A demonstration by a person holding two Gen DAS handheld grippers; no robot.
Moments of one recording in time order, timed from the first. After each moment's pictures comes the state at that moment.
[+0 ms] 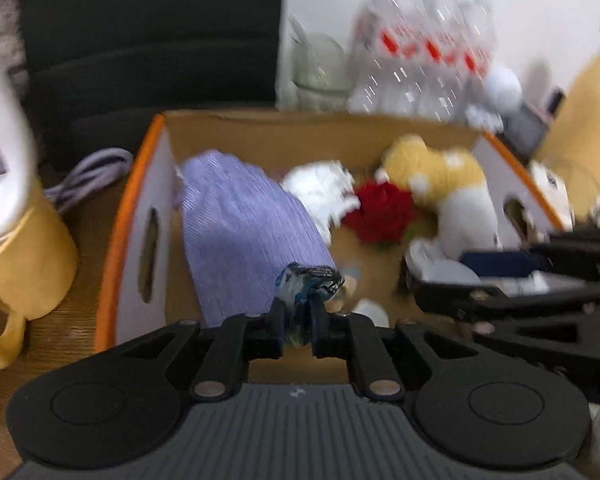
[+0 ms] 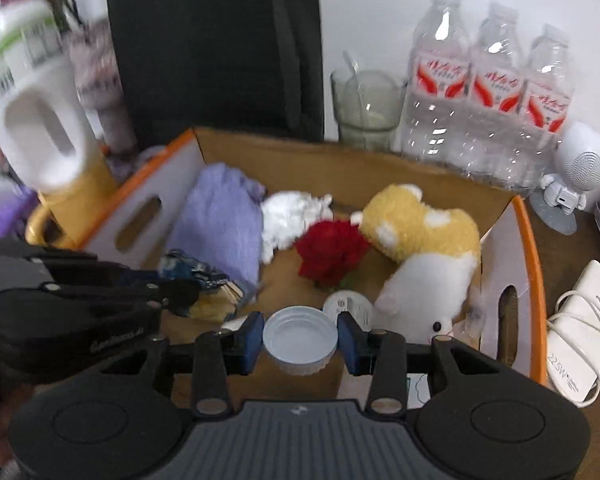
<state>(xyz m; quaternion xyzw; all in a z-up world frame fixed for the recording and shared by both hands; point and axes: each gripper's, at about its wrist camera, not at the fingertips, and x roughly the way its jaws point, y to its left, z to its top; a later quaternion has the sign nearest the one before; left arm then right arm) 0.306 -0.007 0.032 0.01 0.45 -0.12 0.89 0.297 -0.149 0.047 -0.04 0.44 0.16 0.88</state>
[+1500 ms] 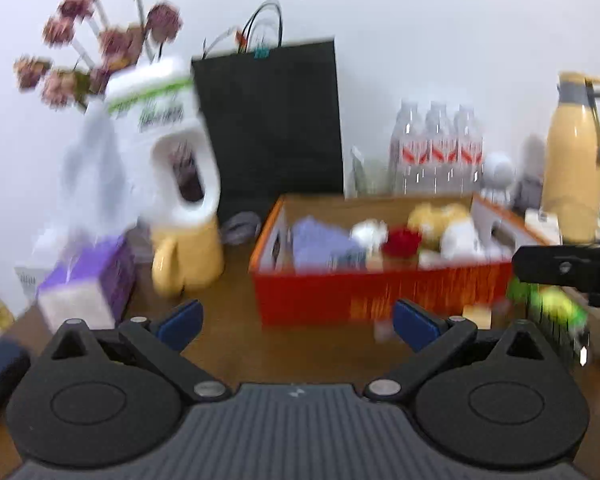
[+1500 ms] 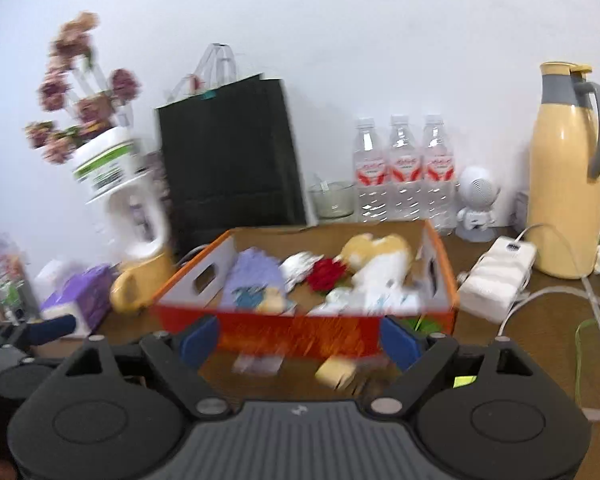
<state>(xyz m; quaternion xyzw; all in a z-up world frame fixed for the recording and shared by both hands) 0.079 0.001 0.044 0.03 0.21 0.03 0.98 0.075 -0.188 0.068 0.06 0.22 0.12 0.97</state>
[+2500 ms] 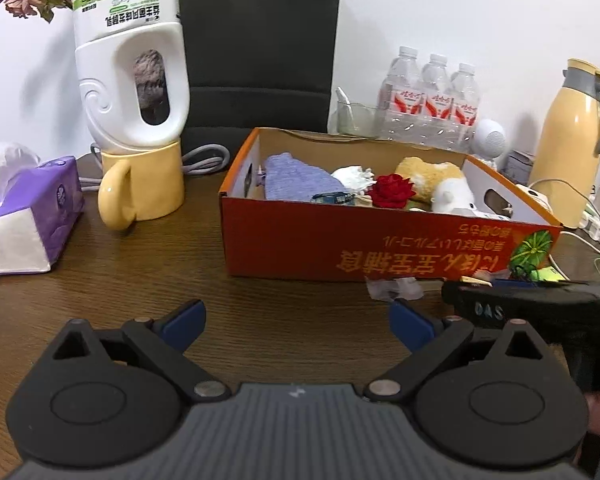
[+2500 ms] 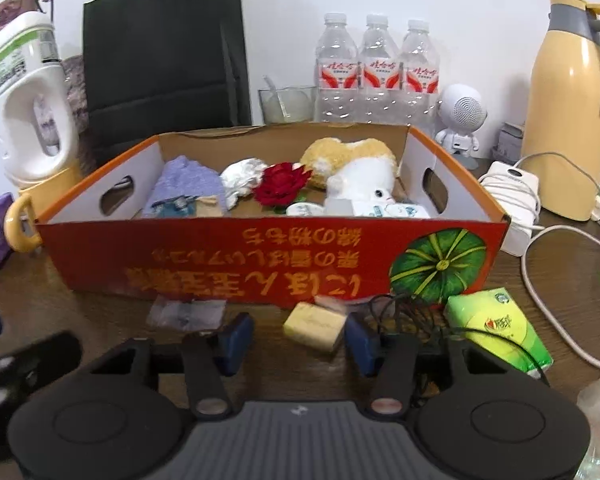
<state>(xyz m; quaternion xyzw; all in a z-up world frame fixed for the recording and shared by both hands) 0.125 0.024 0.013 -0.02 0.28 -0.04 0.96 0.166 -0.146 -0.008 0.02 0.32 0.01 0.95</state>
